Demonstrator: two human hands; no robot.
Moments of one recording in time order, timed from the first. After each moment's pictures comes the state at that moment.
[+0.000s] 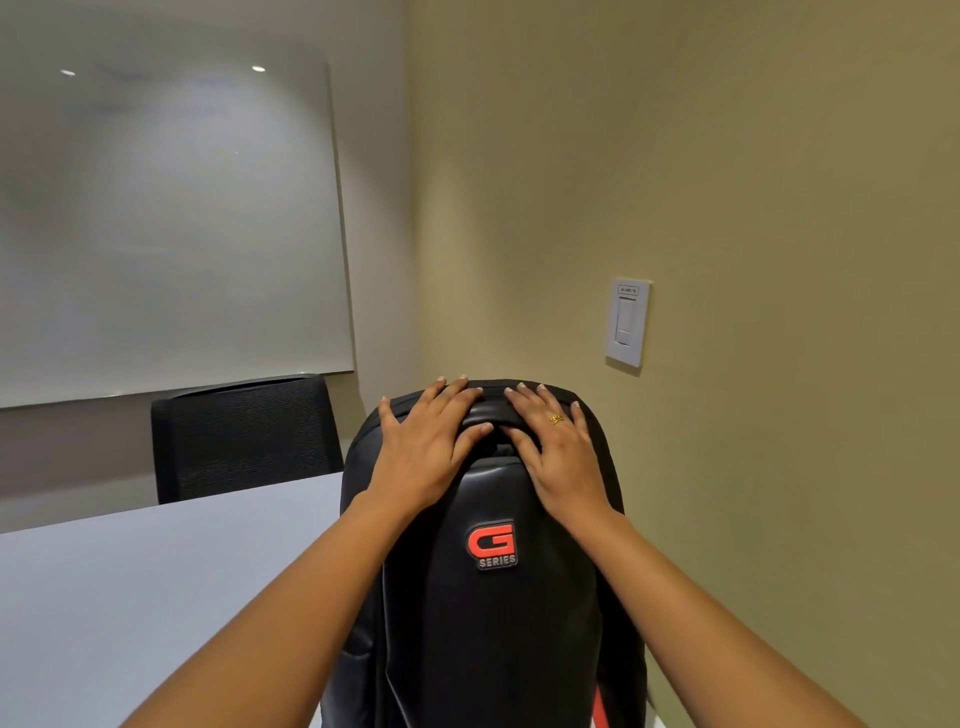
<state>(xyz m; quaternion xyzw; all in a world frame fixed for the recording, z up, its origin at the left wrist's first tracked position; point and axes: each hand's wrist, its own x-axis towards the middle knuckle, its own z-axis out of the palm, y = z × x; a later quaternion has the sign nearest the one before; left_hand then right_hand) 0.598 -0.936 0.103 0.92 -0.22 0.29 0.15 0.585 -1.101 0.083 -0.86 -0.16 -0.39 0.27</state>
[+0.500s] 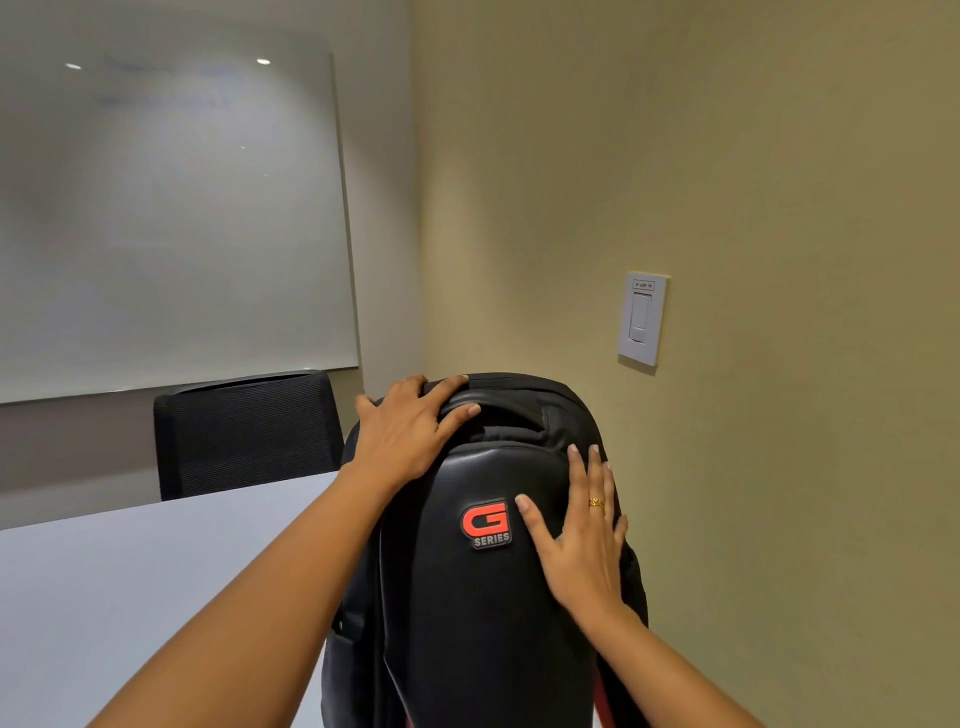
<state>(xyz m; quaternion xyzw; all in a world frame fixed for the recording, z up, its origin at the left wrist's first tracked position) 0.626 -0.916 0.116 0.95 -0.14 0.26 0.11 0.574 -1.099 0.000 -0.88 0.02 -0.32 0.34</state>
